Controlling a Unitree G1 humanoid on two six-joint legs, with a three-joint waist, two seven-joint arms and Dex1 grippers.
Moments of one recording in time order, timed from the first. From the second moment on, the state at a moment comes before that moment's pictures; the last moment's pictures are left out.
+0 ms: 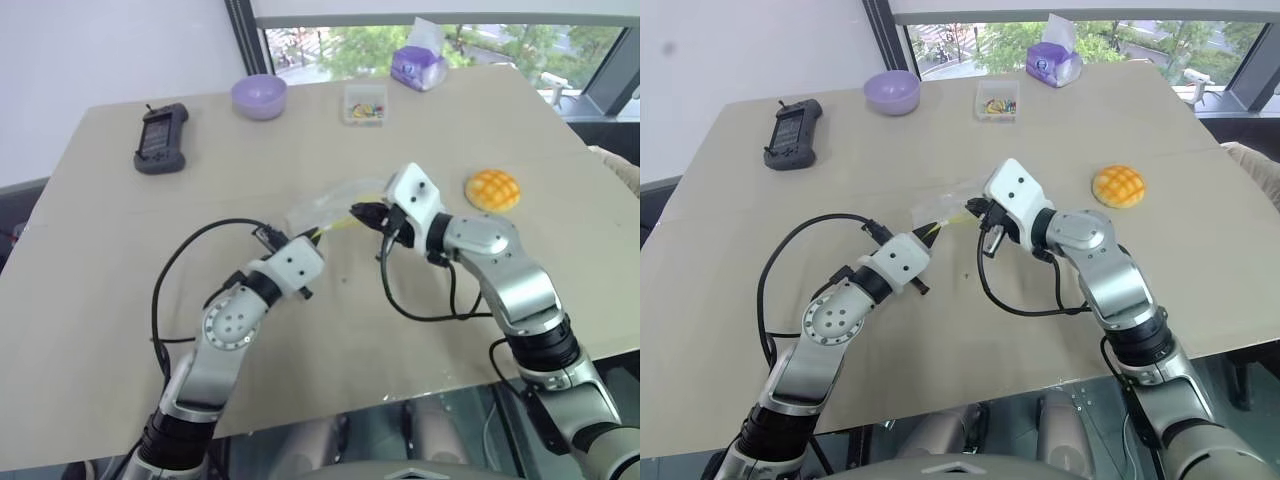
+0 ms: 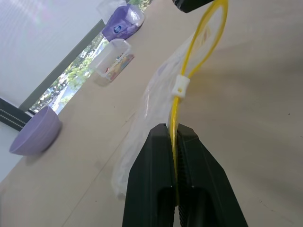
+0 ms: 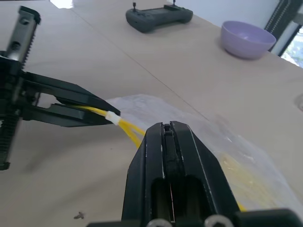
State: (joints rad) left arm -0.10 0.42 -0.15 -0.40 0.29 0.16 -0.39; right arm -0.61 -0.33 0.28 -0.31 0.04 0.62 0.73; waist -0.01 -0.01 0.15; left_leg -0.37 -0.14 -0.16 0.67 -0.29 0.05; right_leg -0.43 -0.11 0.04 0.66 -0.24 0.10
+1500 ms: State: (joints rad) left arm -0.12 0.43 -0.17 -0.40 0.26 0.18 -0.44; right arm -0.58 -0.07 0.09 -0.19 0.23 0.95 0.50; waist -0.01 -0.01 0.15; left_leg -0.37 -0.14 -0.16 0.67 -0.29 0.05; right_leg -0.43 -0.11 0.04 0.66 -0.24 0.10
